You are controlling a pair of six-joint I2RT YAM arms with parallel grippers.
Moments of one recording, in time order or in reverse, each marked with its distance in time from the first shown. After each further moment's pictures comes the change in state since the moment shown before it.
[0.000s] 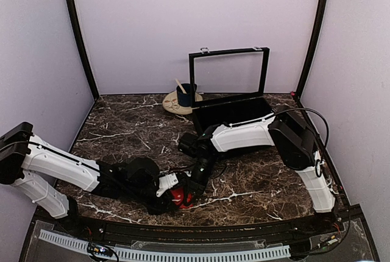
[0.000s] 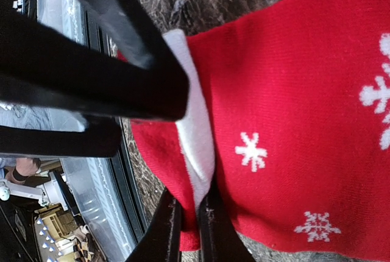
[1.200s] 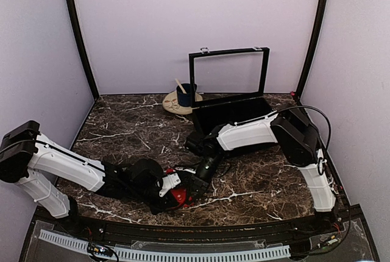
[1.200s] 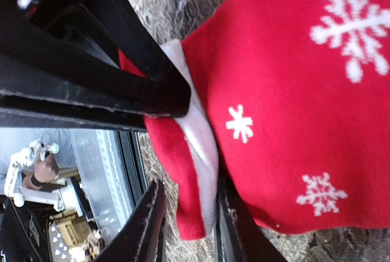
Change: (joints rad) left arm 0.000 0.071 0.022 0.021 -0.017 -0.038; right arm -0.043 -0.021 -0.075 0.064 -0.083 0.023
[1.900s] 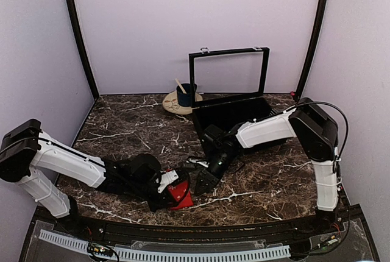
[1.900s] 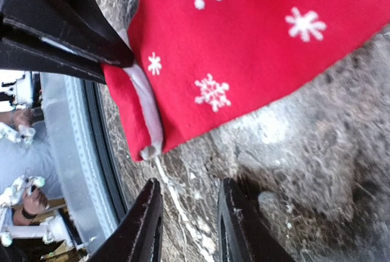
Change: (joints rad) left arm 0.074 0.013 -0.003 0.004 0.127 -0.048; right arm -0.082 -0.168 -0.251 0.250 0.061 0.108
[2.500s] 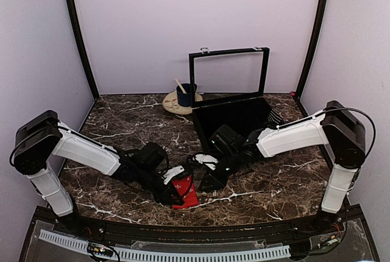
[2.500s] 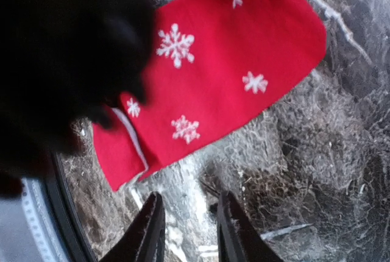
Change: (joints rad) left arm 0.127 0.172 0.142 -0.078 0.301 0.013; right arm 0.069 -0.270 -0.271 0.288 0.362 0.033
